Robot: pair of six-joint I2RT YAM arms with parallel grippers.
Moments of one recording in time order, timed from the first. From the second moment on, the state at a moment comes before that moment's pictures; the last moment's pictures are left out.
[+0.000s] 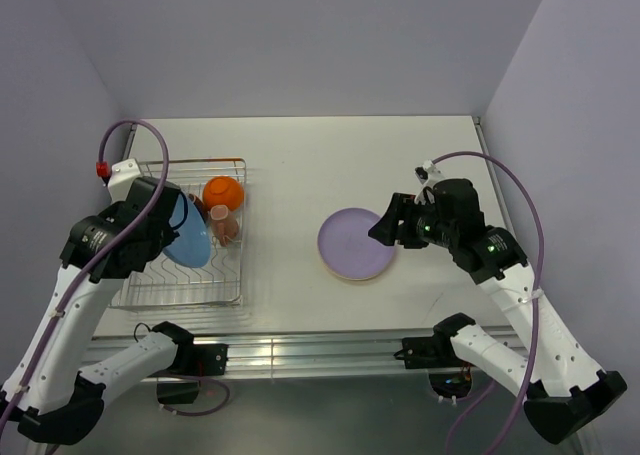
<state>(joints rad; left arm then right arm) -0.46 0.94 1.36 -1.37 -0.66 -0.76 0.41 0.83 0.97 -0.77 -0.25 0.53</state>
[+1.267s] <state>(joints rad) -0.43 1.10 1.30 -1.35 -0.68 -0.75 0.43 0.83 0.94 -0.76 -0.32 0.53</state>
